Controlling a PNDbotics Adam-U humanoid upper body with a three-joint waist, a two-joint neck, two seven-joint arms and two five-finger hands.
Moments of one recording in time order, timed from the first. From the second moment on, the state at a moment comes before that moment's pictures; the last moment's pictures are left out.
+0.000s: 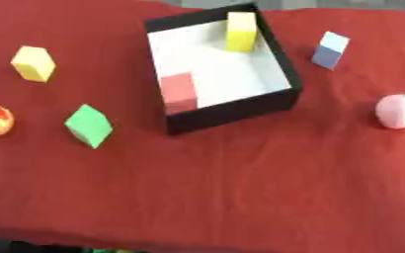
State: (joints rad) left arm -0.17 0.58 0.13 -1.98 0.35 -0.01 0.52; right arm -0.48 -0.42 -0.04 -1.64 -0.10 -0.08 -0.22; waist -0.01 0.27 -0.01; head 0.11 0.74
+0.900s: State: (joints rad) left arm -0.16 1.07 0.12 -1.83 -0.13 0.27 -0.16; right arm -0.47 -0.42 -0.04 -1.65 -0.09 -0.08 -0.21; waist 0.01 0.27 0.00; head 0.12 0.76
